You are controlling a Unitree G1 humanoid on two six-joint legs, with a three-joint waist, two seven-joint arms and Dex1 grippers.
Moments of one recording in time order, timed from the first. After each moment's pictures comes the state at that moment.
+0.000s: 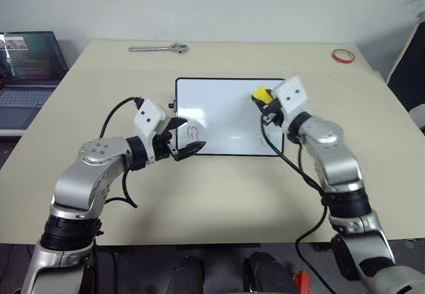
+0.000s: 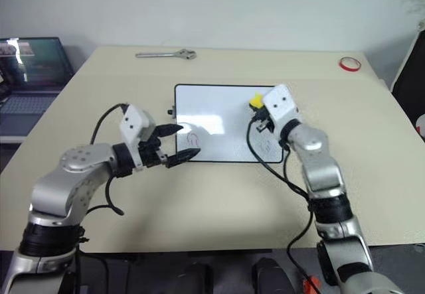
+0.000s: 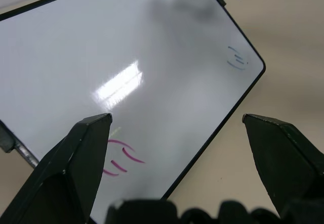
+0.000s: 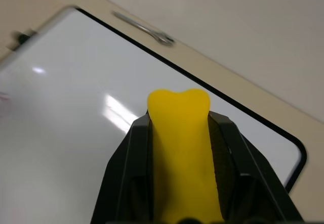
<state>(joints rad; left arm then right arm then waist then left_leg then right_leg) -0.40 0.66 0.04 -0.27 -0.46 0.63 -0.78 -0.55 -0.31 0.06 -0.27 0.04 0.54 0.56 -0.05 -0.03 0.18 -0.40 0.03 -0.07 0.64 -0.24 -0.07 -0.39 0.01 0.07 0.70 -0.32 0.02</state>
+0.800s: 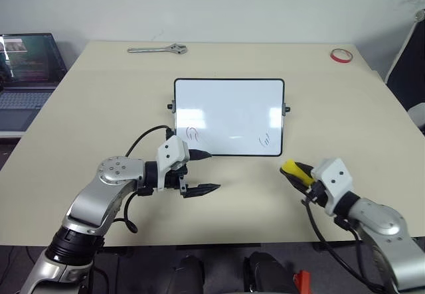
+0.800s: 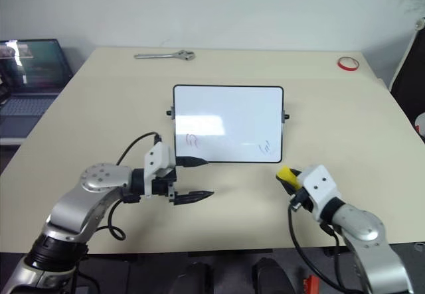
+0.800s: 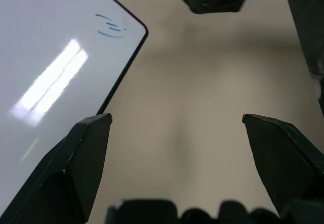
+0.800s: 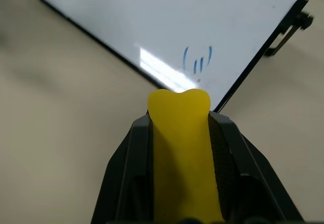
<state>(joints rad) -0.32 0.71 -0.15 -0.24 -0.38 0.41 -1.07 0.03 -0.44 0.04 -0.61 0.06 0.49 0.47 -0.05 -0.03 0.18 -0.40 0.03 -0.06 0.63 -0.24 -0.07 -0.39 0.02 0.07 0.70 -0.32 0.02</state>
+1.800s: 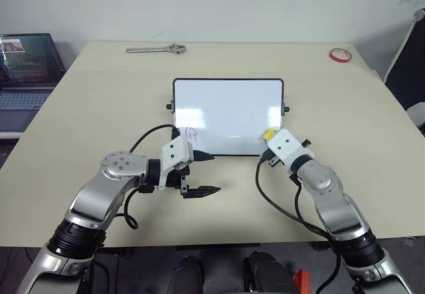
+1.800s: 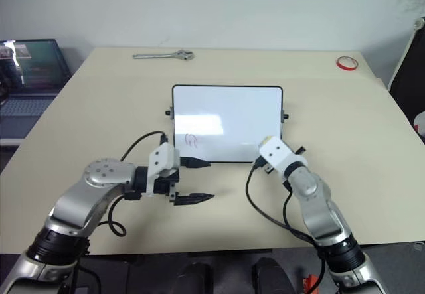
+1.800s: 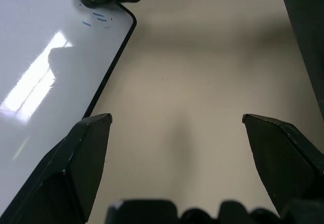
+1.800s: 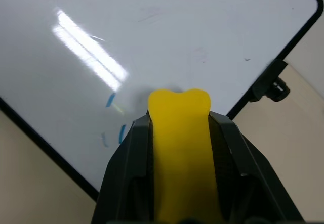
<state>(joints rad) -0.34 0.73 -0.17 -0.24 -0.35 0.41 -1.10 -0.33 -0.37 0.27 -0.29 -0.31 0.58 0.29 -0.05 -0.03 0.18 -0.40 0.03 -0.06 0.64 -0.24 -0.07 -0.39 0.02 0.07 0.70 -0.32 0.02</state>
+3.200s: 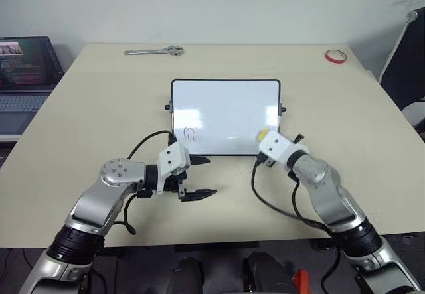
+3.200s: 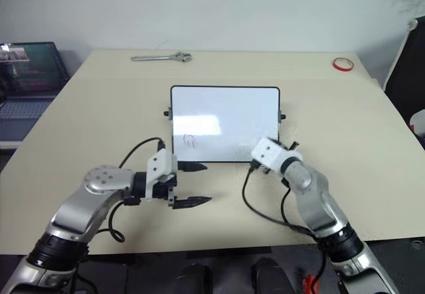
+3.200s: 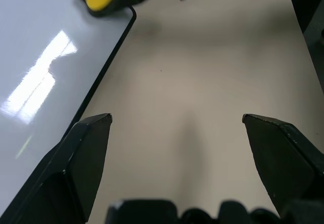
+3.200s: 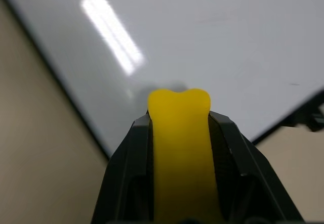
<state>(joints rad) -0.29 0.73 -0.17 -0.20 -0.33 0.33 -1.08 -0.38 -0.43 0.40 -0.25 -0.41 0.56 0.47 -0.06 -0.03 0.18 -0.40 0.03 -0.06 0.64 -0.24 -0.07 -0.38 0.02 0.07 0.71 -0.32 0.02</state>
